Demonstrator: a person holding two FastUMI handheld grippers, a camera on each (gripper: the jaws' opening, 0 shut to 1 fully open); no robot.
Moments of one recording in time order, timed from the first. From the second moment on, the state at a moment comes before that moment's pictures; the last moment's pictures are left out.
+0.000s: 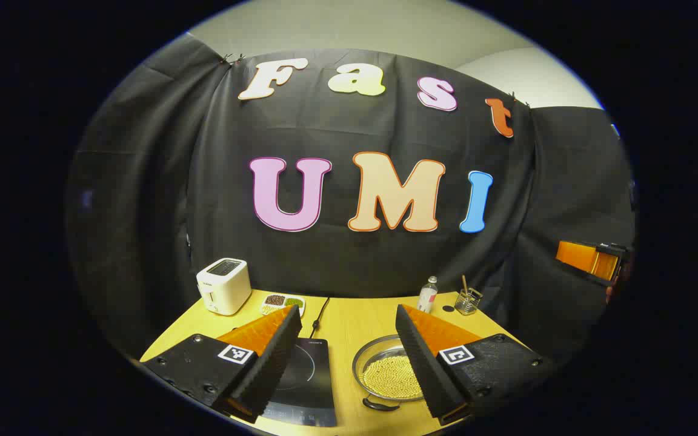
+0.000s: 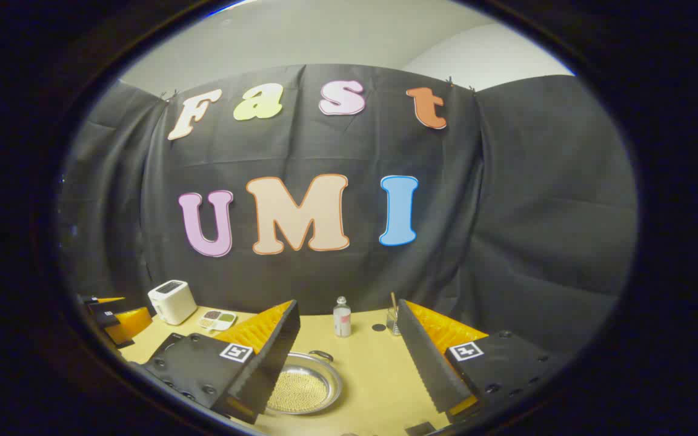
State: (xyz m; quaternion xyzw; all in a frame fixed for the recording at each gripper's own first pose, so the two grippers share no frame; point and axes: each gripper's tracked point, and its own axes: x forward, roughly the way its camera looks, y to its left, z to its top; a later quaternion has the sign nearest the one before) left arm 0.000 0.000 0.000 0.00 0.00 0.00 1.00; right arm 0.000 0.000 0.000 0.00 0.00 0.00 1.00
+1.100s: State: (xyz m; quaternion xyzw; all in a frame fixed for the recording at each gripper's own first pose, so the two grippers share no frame) left arm -0.014 -0.052 0.011 0.02 -0.02 0.02 1.00; right arm -0.002 -0.067 0.005 0.04 -0.02 0.02 1.00
